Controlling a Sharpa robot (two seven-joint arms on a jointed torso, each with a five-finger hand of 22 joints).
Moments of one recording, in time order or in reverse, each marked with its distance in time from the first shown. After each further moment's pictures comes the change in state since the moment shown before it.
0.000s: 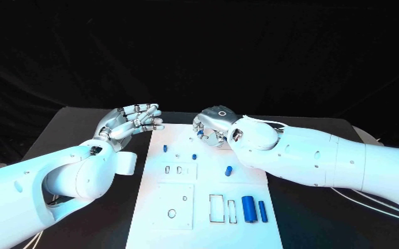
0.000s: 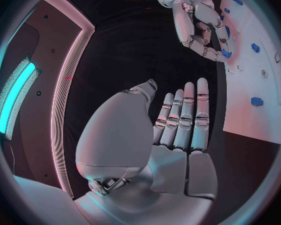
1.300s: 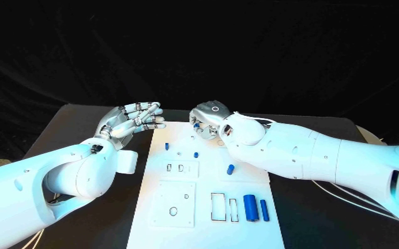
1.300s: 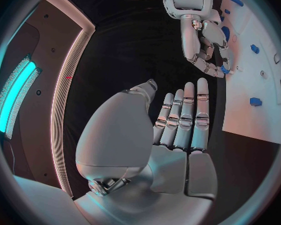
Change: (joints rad) left arm 0.003 -0.002 0.000 0.011 0.001 0.002 -0.002; left_hand 0.000 0.000 0.003 -0.003 0.000 0.000 0.000 0.000 0.000 0.000 0.000 0.000 0.000 0.000 0.000 0.000 0.001 0.000 0.000 0.000 0.000 0.001; right arm -0.010 0.118 -0.001 -0.174 -0.036 -0.042 -0.001; right_hand 0.002 0.002 0.000 0.000 -0.003 0.000 0.000 0.000 0.003 0.000 0.000 -0.003 0.000 0.000 0.000 0.000 0.001 0.000 0.000 0.000 -0.001 0.000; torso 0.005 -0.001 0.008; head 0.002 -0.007
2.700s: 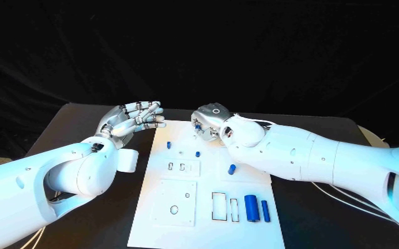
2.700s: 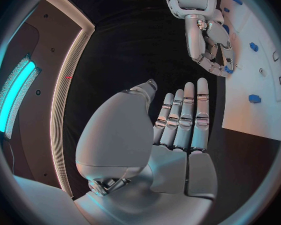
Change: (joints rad) left arm 0.002 -0.001 0.000 -0.005 0.001 0.002 -0.003; left_hand 0.000 0.000 0.000 0.000 0.000 0.000 0.000 0.000 -0.001 0.000 0.000 0.000 0.000 0.000 0.000 0.000 0.001 0.000 0.000 0.000 0.000 0.001; right arm -0.015 0.016 -0.003 -0.035 -0.007 0.007 0.002; right_hand 0.000 0.000 0.000 0.000 -0.007 0.000 0.000 0.000 0.004 0.003 0.003 -0.019 0.002 0.000 0.000 0.004 -0.002 0.000 0.000 0.000 0.000 0.000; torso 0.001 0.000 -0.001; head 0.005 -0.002
